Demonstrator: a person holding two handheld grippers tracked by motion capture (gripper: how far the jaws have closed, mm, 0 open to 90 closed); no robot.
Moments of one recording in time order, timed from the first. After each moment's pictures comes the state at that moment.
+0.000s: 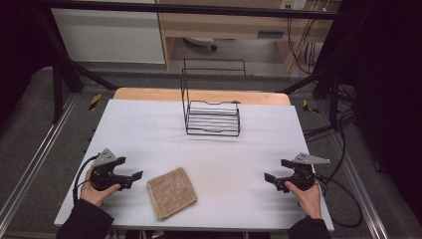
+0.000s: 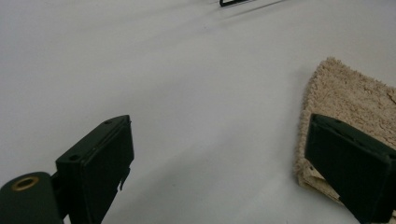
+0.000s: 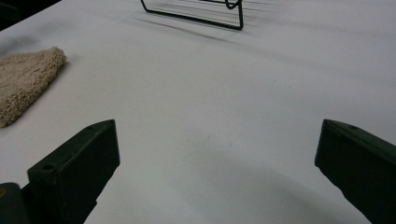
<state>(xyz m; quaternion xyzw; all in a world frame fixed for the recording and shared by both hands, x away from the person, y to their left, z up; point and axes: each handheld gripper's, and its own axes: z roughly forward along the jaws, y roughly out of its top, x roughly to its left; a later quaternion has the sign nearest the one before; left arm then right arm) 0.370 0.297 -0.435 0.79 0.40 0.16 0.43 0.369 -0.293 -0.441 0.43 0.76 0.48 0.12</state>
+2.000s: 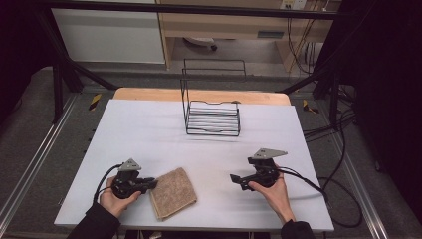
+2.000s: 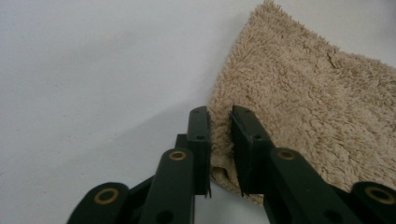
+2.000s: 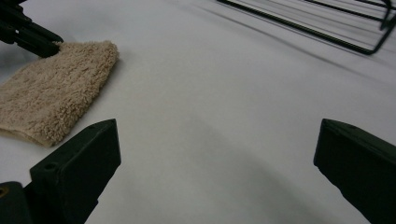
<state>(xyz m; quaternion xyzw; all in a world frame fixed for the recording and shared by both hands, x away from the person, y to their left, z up) 0.355 0.240 -0.448 0.82 0.42 0.06 0.38 0.381 -0.183 -0.426 0.37 0.81 0.45 0.10</state>
